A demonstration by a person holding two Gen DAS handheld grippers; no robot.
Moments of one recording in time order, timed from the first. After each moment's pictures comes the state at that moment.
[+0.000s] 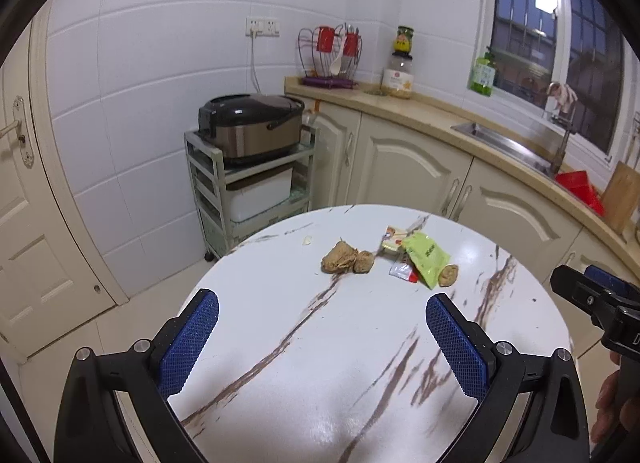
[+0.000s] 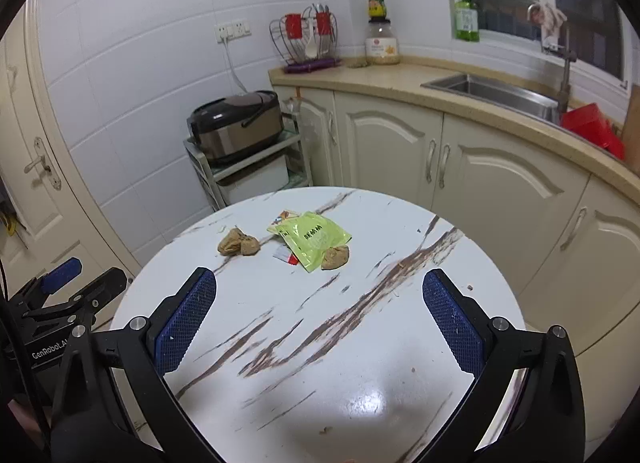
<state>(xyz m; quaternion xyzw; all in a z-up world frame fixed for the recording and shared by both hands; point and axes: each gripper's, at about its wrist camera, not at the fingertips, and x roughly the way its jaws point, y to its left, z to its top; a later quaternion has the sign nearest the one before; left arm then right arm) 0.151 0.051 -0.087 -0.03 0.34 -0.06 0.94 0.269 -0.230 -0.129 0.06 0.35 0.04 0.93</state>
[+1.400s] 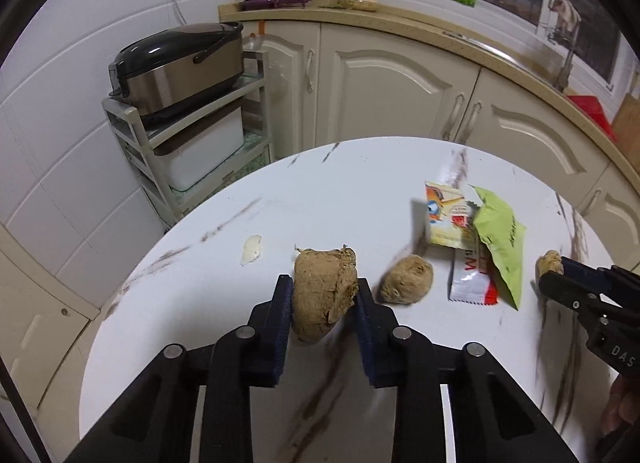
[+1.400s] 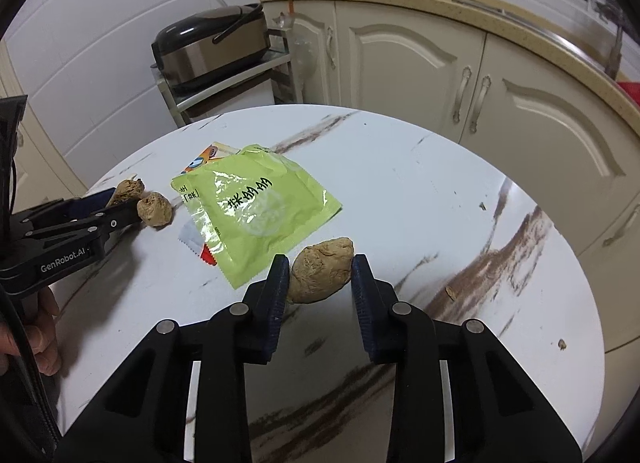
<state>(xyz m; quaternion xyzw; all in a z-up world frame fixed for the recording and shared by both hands) 0.459 -0.030 -0.230 0.04 0.44 -0.14 0.89 0.402 -0.237 -0.261 0.03 0.46 0.06 0.89</state>
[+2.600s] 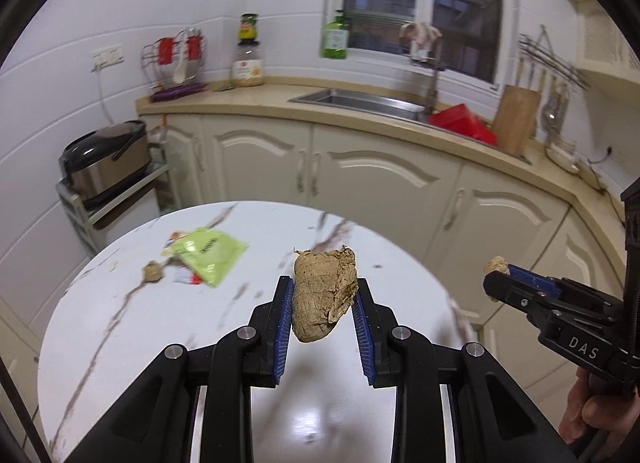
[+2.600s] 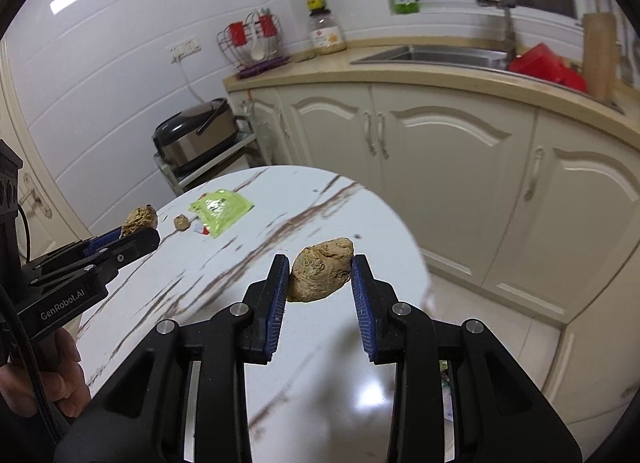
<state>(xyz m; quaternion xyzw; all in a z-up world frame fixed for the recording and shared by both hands) 0.166 -0.150 -0.119 0.05 0.32 -0.26 0.91 0.193 -0.379 -0.162 0.13 0.34 0.01 0.93</state>
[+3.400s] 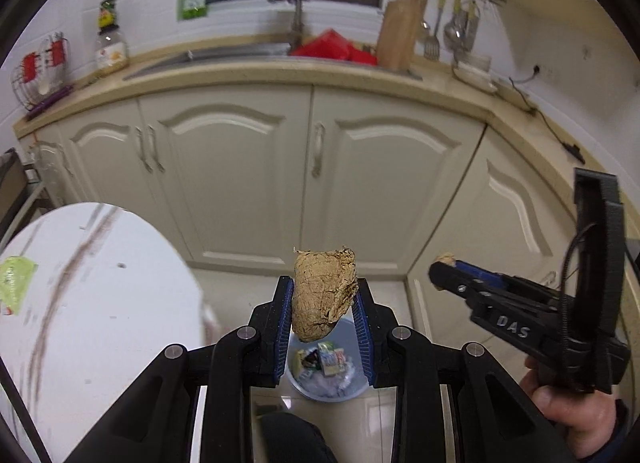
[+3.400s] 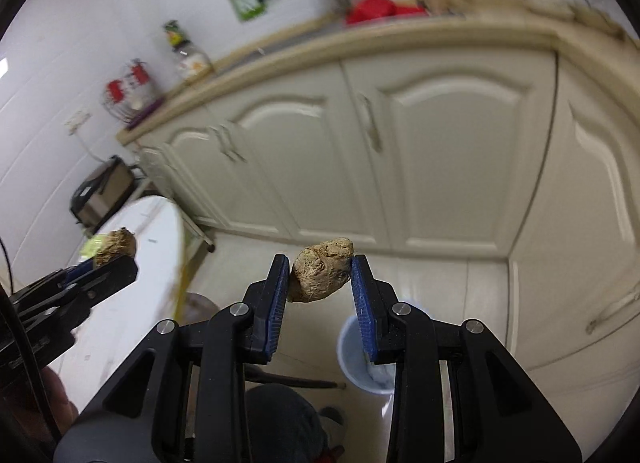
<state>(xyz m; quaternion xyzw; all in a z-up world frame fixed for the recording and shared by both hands) 0.183 -0.393 -0.173 0.13 0.39 -0.39 0.82 0.100 -0.602 -0.233 0.25 0.35 -0.14 0.89</state>
